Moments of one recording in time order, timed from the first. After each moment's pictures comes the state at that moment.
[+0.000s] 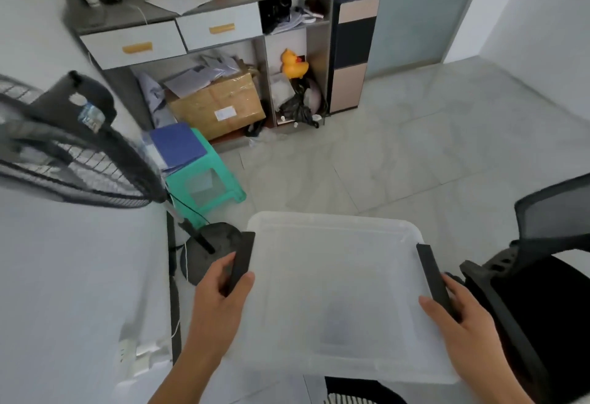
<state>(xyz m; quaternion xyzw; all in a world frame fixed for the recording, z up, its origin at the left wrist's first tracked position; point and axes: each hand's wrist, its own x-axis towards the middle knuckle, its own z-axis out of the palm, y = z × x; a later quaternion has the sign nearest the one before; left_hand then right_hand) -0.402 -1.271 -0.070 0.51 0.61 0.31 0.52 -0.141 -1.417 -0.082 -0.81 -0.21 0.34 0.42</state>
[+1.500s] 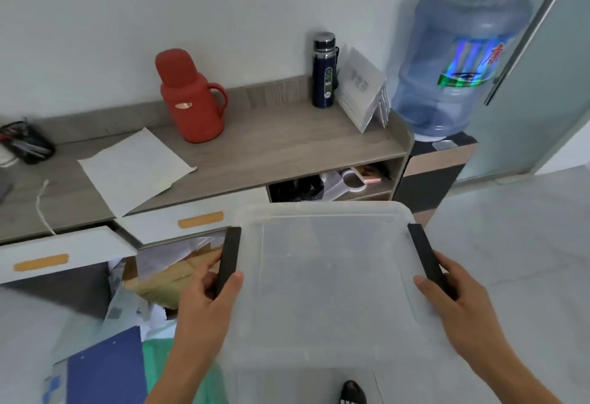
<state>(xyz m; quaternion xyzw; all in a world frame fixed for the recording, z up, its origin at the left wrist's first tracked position) -0.053 -0.333 -0.022 0.48 0.62 0.41 0.47 0.238 -0.421 -0.033 -0.75 -0.32 0.34 0.46</state>
